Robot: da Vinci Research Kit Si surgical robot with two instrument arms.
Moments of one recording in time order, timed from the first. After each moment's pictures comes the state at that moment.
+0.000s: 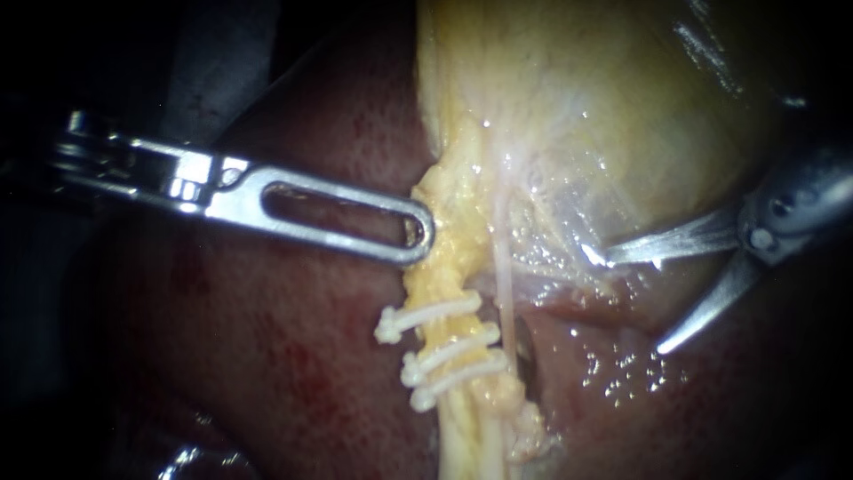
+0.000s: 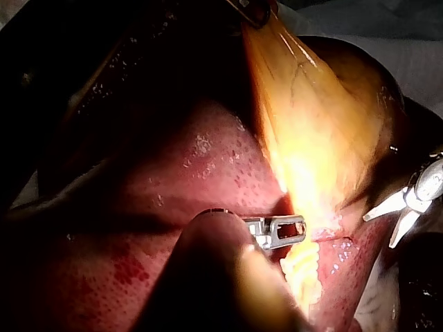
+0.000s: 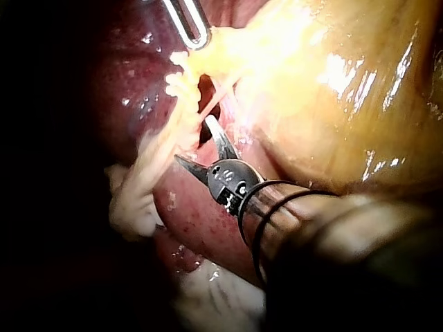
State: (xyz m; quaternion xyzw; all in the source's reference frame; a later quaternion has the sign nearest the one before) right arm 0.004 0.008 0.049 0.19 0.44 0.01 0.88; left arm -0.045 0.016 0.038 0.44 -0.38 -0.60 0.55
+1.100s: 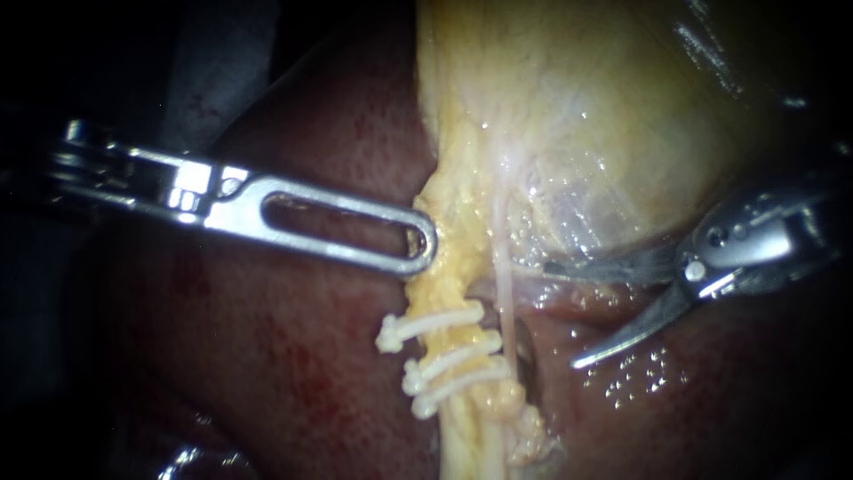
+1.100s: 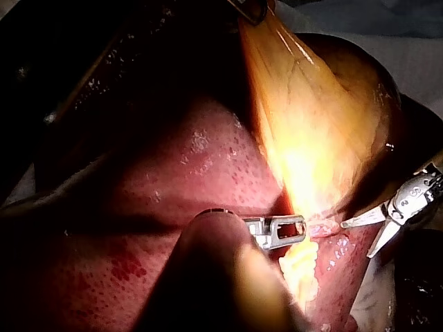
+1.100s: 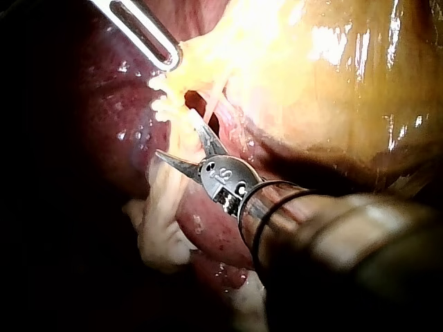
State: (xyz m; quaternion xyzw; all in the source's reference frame) right arm 0.007 0.004 0.052 0.30 0.39 0.08 0.87; left arm -0.045 0.015 0.037 0.44 -0.38 -0.60 0.55
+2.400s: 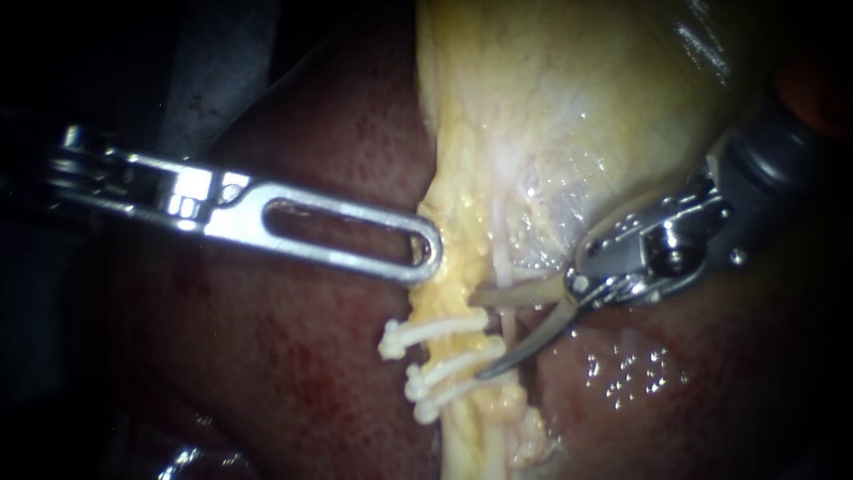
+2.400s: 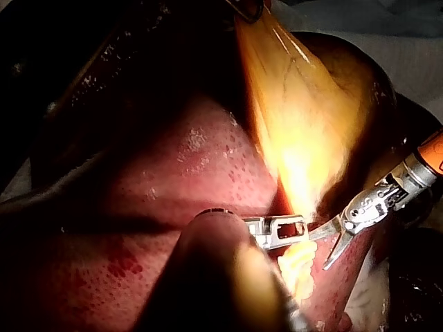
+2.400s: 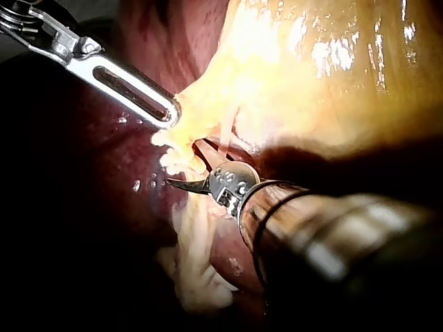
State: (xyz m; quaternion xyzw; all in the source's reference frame) right arm 0.013 0.003 0.057 0.38 0.30 0.12 0.87; left arm -0.045 0.015 0.036 0.44 -0.38 -0.60 0.55
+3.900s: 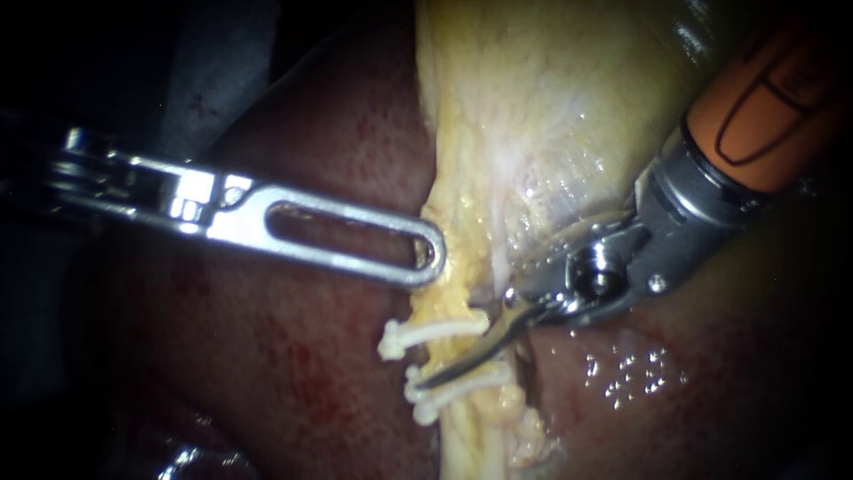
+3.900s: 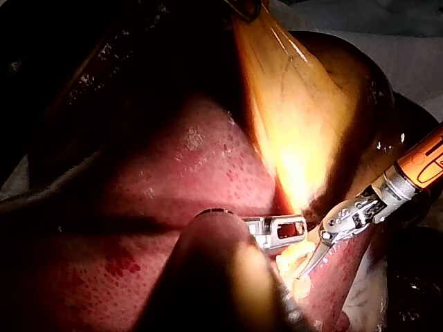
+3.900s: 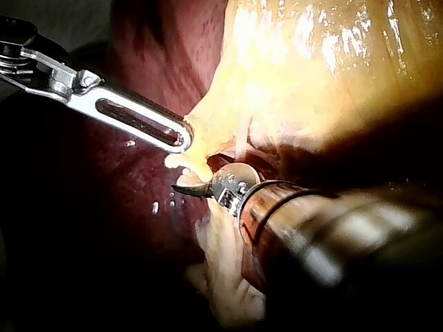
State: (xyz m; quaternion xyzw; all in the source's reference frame) right arm 0.016 0.001 0.059 0.41 0.28 0.18 0.85; left arm -0.045 0.015 0.036 0.44 -0.38 -0.60 0.55
